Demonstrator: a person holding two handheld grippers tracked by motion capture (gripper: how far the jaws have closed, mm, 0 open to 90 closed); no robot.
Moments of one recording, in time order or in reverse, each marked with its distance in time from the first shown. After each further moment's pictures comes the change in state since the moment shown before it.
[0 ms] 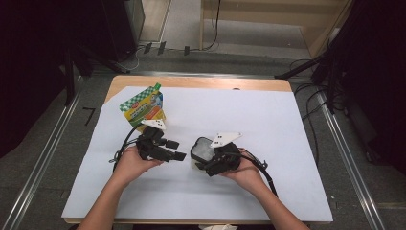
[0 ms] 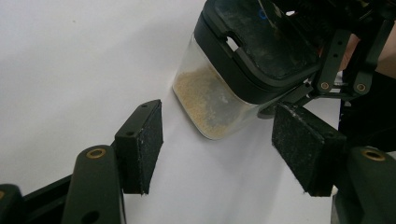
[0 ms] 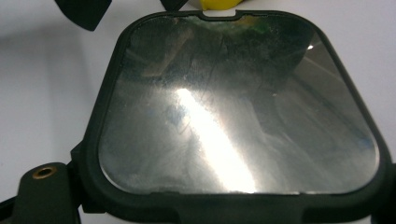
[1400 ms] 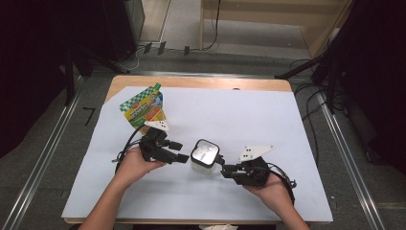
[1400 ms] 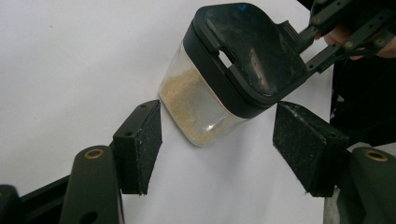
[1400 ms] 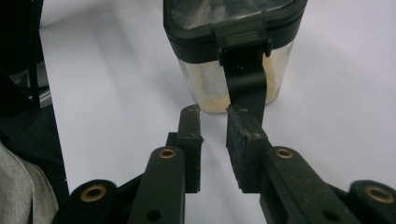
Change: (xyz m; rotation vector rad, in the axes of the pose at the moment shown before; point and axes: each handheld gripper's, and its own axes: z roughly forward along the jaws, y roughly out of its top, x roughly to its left) left arm -0.006 0.003 0.005 -0.004 -0.033 0.023; right arm 0.015 -0.039 -0.074 0.047 0.037 0.120
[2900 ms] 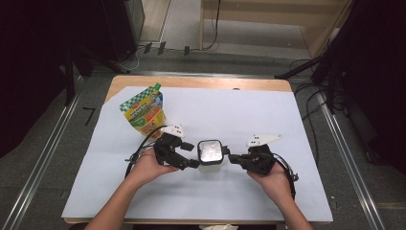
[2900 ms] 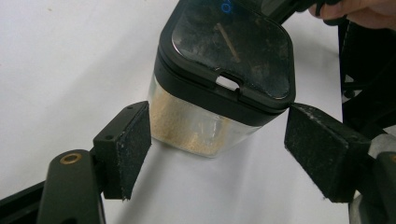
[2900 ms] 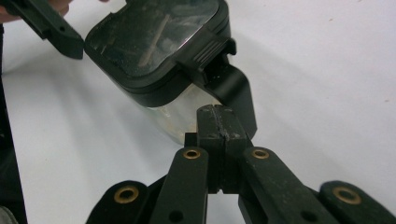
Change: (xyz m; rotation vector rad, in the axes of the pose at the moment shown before) left arm -0.014 0.009 0.037 0.017 -0.014 0.143; right arm -0.034 0.005 -0.007 -0.052 -0.072 0.133
